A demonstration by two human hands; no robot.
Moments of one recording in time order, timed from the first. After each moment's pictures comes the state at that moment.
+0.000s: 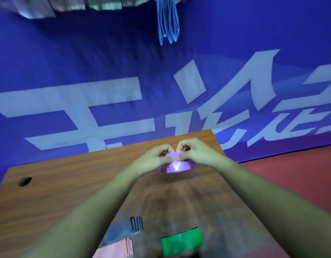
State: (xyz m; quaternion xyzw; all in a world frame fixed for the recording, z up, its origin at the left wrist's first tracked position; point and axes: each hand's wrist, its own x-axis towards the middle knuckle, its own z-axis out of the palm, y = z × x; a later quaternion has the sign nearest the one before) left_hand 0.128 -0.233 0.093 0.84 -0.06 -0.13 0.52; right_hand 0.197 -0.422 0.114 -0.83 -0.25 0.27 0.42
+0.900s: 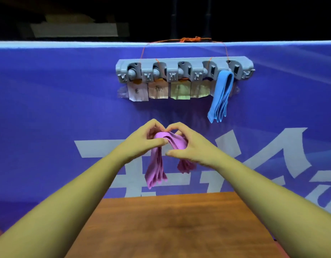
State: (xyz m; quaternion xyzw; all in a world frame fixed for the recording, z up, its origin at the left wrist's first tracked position) left_hand 0.066 -0.076 0.333 0.84 -0.07 0.11 0.53; right_hand 0.136 -0.271 0.335 -0.78 -0.45 0.07 0.43
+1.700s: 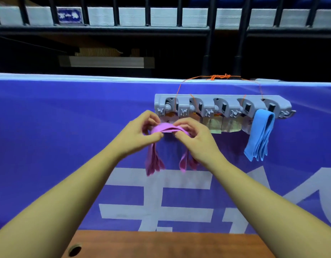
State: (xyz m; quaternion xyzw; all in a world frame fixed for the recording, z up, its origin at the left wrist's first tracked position) left_hand 0.049 0.036 0.421 0.87 -0.07 0.28 0.40; right_hand 0.145 -0.147 0.402 -0.67 -0.44 -0.07 0.59
